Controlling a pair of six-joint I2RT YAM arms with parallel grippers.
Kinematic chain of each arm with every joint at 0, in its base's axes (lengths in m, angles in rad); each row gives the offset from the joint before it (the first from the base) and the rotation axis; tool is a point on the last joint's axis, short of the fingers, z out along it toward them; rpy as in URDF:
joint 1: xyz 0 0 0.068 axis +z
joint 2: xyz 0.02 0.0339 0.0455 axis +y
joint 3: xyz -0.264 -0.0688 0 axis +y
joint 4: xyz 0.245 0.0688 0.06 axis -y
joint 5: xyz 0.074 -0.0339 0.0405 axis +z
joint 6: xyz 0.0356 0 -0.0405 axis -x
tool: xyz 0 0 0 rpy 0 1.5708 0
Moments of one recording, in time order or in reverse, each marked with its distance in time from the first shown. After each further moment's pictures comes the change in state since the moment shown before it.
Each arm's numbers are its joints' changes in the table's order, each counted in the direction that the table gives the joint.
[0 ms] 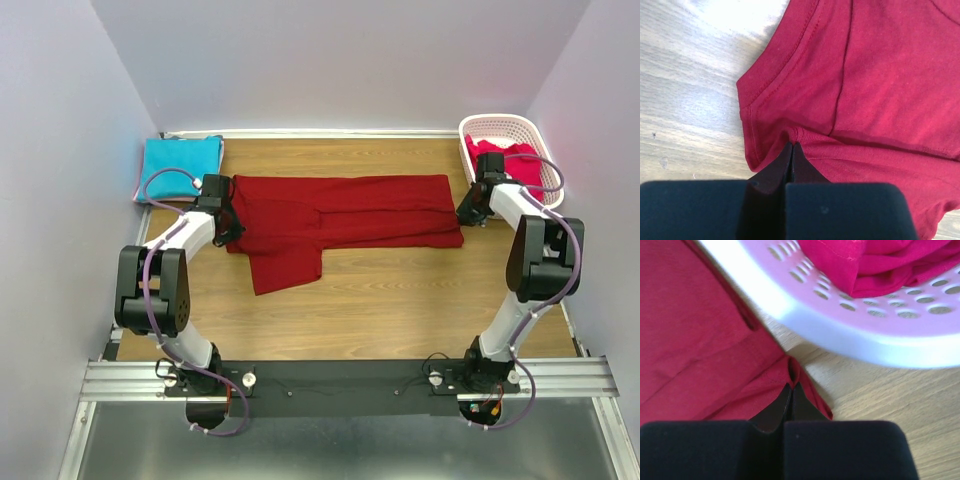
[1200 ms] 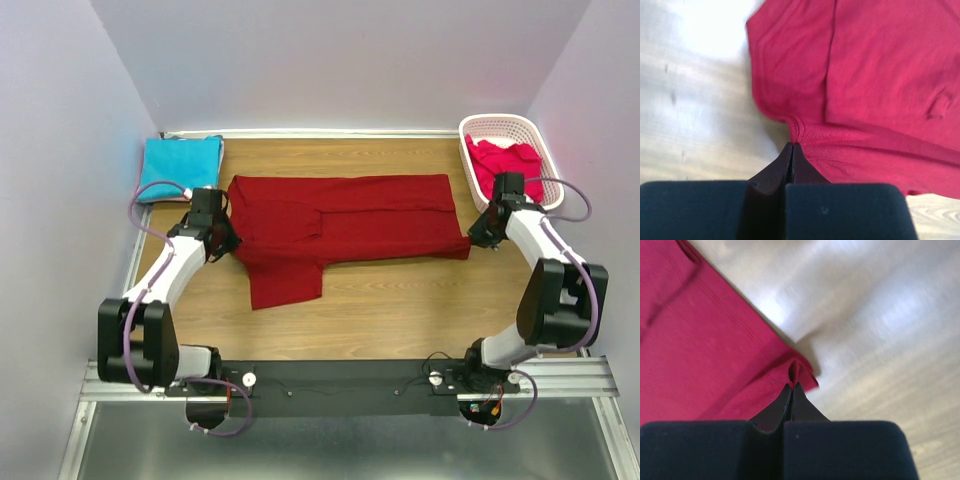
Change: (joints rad) left arm -0.018 -0.319 0.155 -0.087 -0.031 0.052; right arm -0.059 -0.323 0.263 -0.075 0.000 -0.087
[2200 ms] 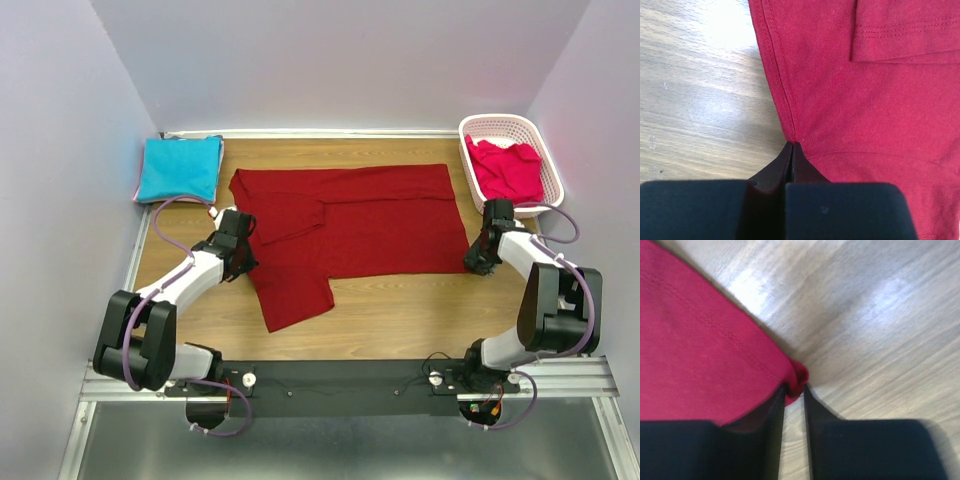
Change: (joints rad) left arm -0.195 0.030 0.150 0.097 0.151 0.027; right arm 0.011 -0.017 0.222 0.110 -0.053 0.039
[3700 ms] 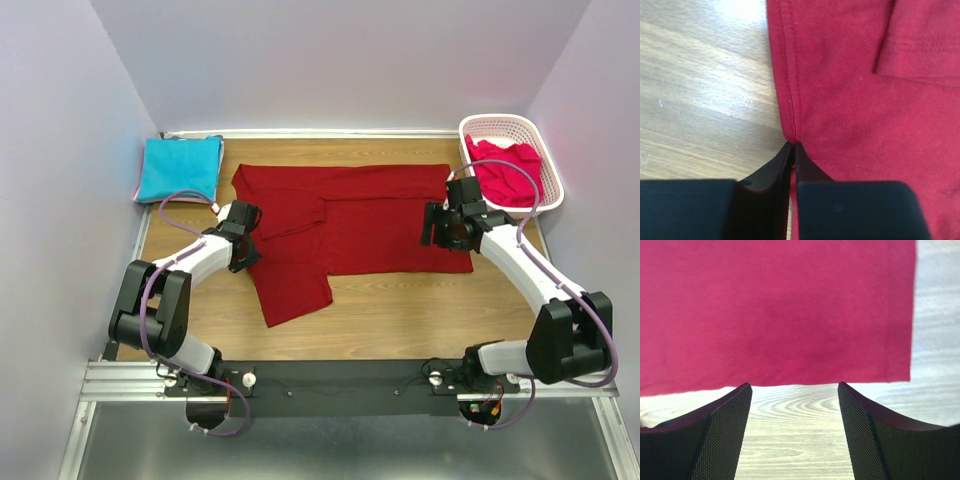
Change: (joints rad) left arm 0.006 0.178 -0.102 -0.023 0.048 0.064; right arm 0.354 -0.155 -0.192 -0.126 0.097 0.245
